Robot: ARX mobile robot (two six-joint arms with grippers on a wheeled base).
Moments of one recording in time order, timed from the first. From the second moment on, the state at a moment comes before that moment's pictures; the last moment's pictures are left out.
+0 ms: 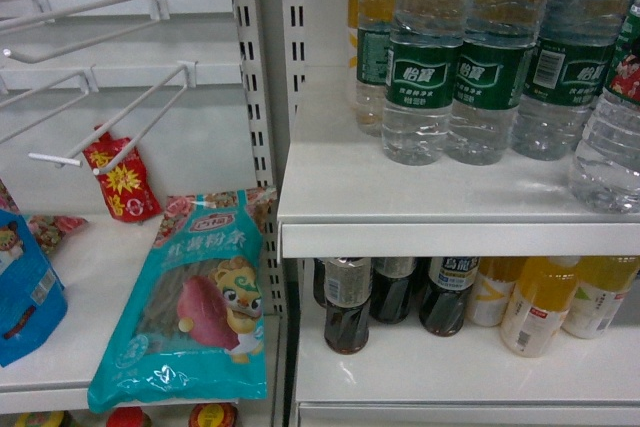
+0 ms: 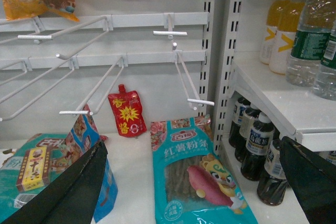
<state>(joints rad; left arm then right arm) 0.00 0.01 0.01 0.00 0.00 0.00 0.06 1.54 0.82 0.42 -0.03 0.09</state>
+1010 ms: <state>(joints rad) 0.00 0.01 0.01 0.00 0.00 0.00 0.09 1.64 0.91 0.41 0.02 0.14</state>
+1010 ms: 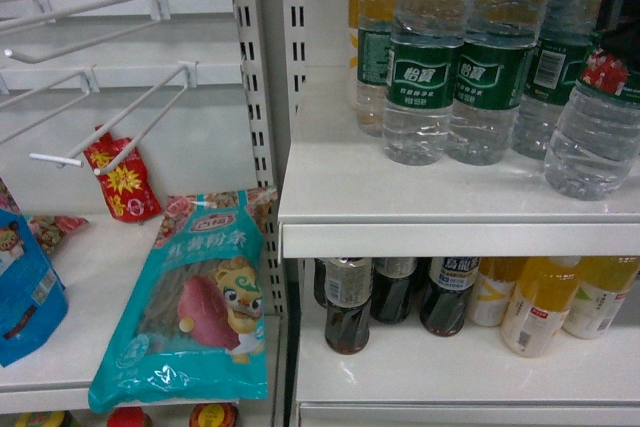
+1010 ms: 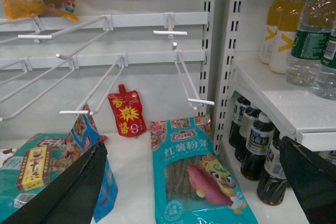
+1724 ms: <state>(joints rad) 0.00 0.01 0.01 0.00 0.00 0.00 0.08 1.61 0.92 0.39 0.01 0.11</state>
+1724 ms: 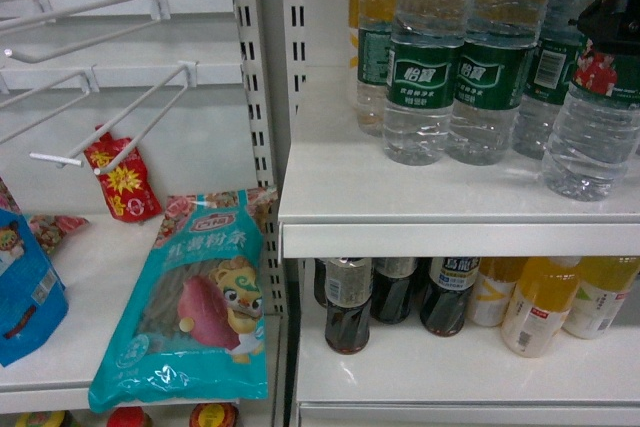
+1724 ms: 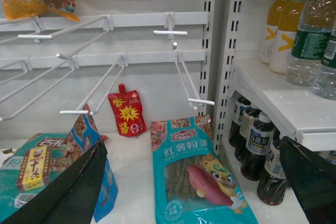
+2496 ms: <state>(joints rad) 0.00 0.01 0.01 0.00 0.00 0.00 0.01 1.09 0.55 0.48 -0.03 0.02</state>
